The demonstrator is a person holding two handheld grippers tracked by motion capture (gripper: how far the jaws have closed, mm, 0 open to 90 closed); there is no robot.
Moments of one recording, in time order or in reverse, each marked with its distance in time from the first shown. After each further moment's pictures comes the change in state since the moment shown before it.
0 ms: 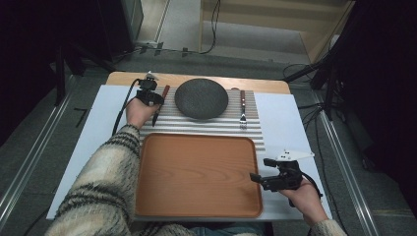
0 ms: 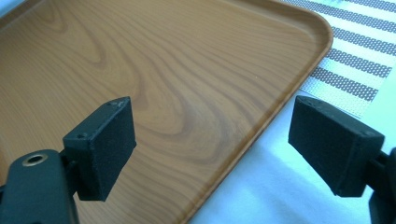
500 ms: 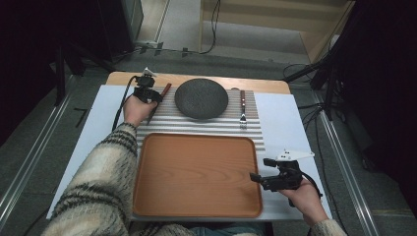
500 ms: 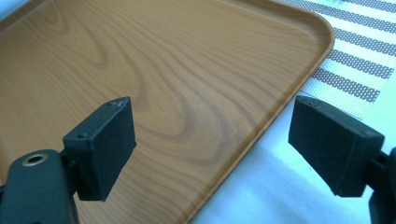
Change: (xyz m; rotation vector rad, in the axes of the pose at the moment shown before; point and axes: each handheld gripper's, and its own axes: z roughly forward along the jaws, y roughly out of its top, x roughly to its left) left arm 0.006 0.007 -0.014 -0.006 -0.042 -0.008; right arm 0.000 0.000 0.000 -0.004 0.004 0.002
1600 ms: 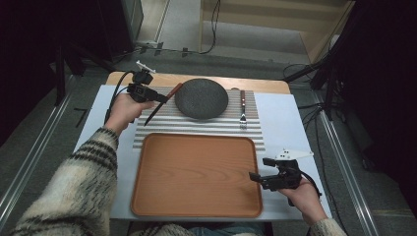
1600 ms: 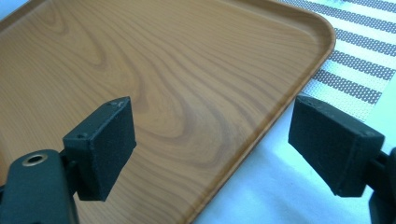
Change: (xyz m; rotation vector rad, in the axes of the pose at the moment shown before) left arm -0.030 -0.010 -0.080 0.011 -0.270 0.143; right arm -0.001 0.001 0.002 0.002 0.002 0.003
